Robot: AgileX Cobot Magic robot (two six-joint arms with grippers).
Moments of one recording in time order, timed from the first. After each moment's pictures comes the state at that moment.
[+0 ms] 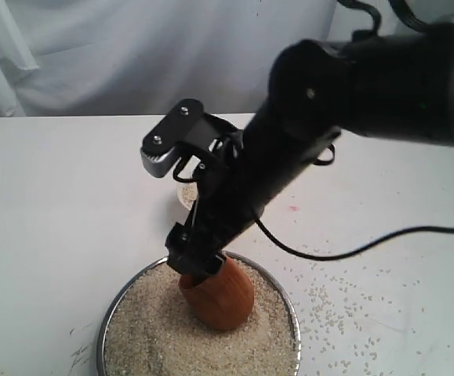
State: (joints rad) left arm 0.03 0.00 0.00 -0.01 0.33 -0.02; right arm 0.86 1.73 -1.25 0.29 0.70 -0.58
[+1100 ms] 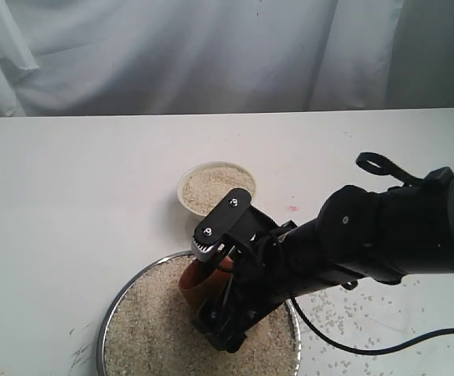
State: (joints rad) left arm 0.03 0.00 0.00 -0.01 0.33 -0.02; right arm 0.86 1.77 -0.83 0.88 0.22 -1.09
